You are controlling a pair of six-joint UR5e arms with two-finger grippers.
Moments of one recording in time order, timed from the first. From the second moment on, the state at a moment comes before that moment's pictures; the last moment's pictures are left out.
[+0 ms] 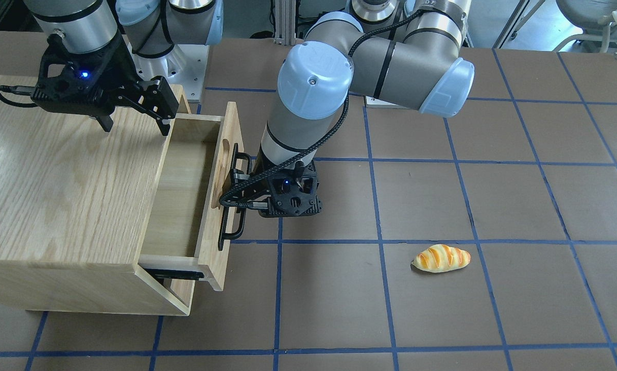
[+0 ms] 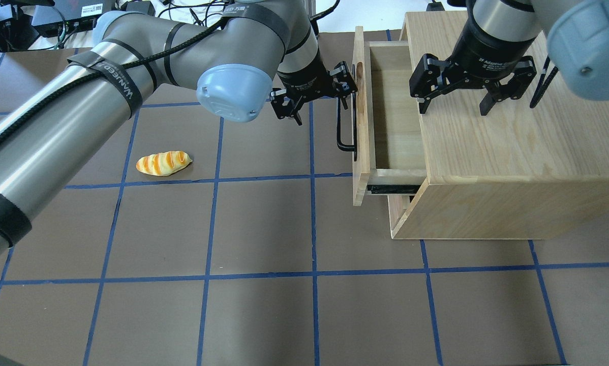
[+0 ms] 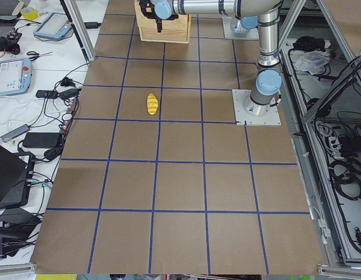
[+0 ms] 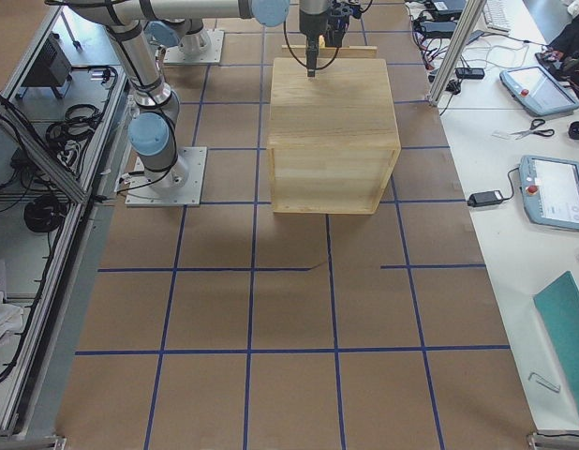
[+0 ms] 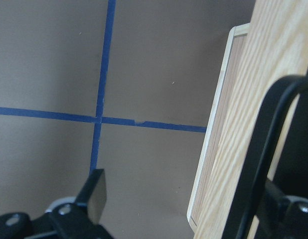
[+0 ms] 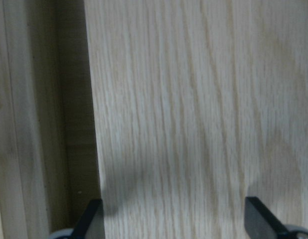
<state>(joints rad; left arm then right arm) -1.90 -1.97 -1.41 -1.21 1.37 -0.54 1.59 -1.58 1.57 -1.60 -1.55 0.10</state>
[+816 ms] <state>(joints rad) -1.84 -1.95 -1.41 -1.26 1.38 -0.50 1.59 -1.58 1.57 -1.60 -1.55 0.10</state>
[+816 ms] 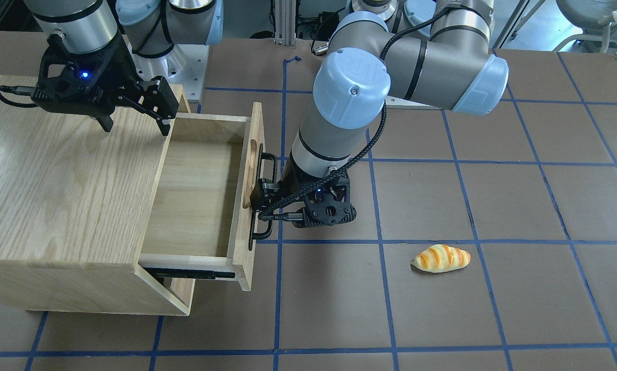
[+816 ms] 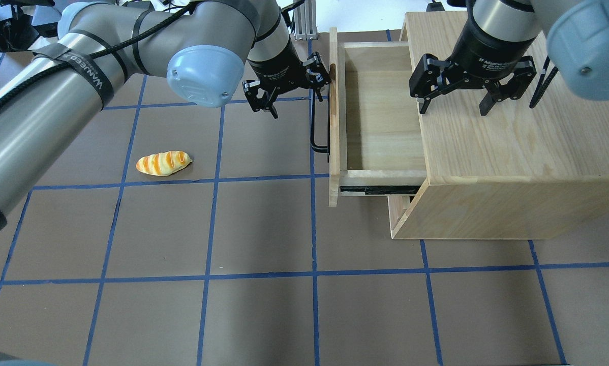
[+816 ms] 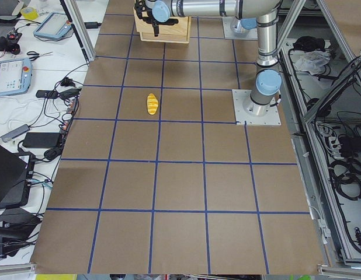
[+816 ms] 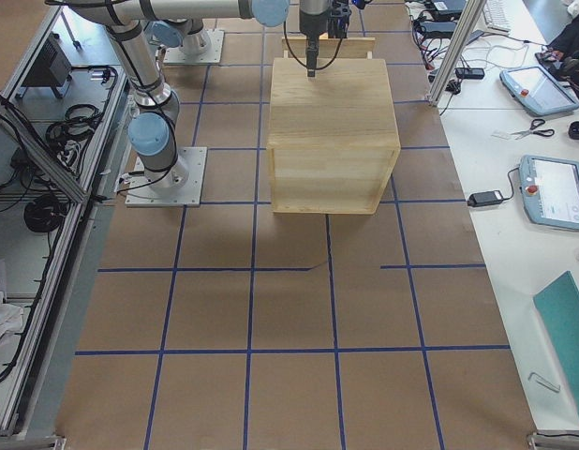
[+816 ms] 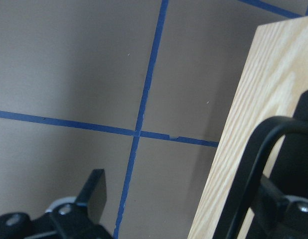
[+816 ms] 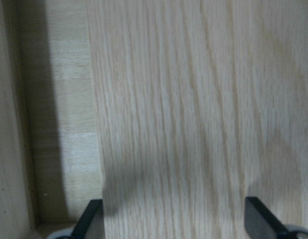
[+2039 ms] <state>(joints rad) -1.80 -1.94 -1.41 -1.29 1.39 -0.45 1.59 -1.58 1.57 -1.60 -1.55 0.10</state>
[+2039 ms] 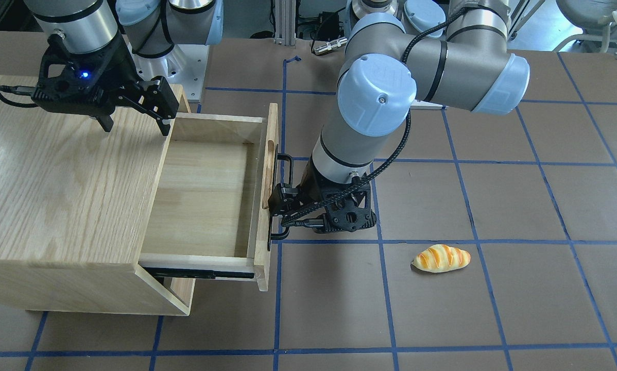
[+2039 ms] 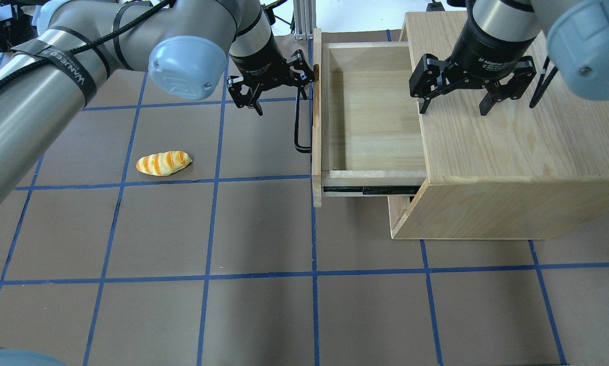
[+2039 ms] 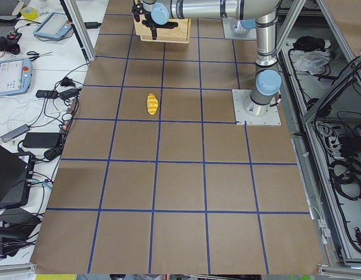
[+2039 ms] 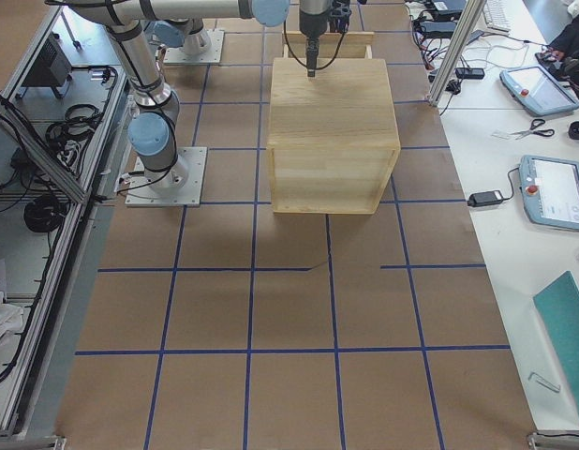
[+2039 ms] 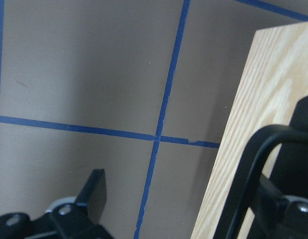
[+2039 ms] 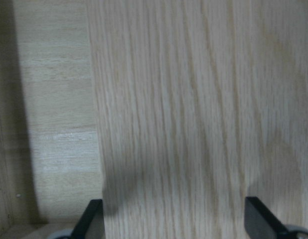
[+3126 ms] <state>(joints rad) -1.78 -1.89 -1.31 -1.45 1.40 -0.45 1.59 -1.58 1.57 -1.60 -1.55 0.10</state>
